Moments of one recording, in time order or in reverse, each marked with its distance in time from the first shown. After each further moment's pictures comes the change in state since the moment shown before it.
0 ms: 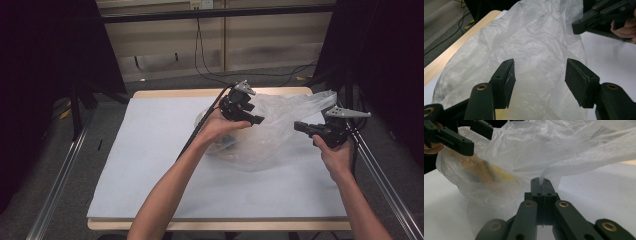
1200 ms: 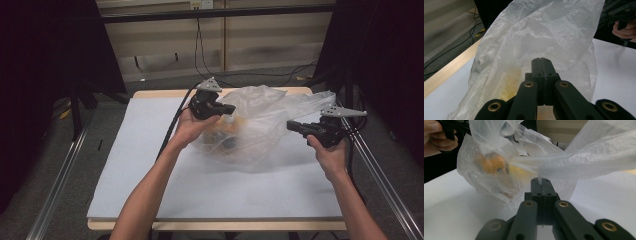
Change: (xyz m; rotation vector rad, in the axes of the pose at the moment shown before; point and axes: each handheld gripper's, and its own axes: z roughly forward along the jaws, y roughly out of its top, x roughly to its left) left arm 0.025 -0.041 -0.066 -0.141 0.014 -0.058; right arm 0.024 0.012 0.003 -0.036 0.088 -0.036
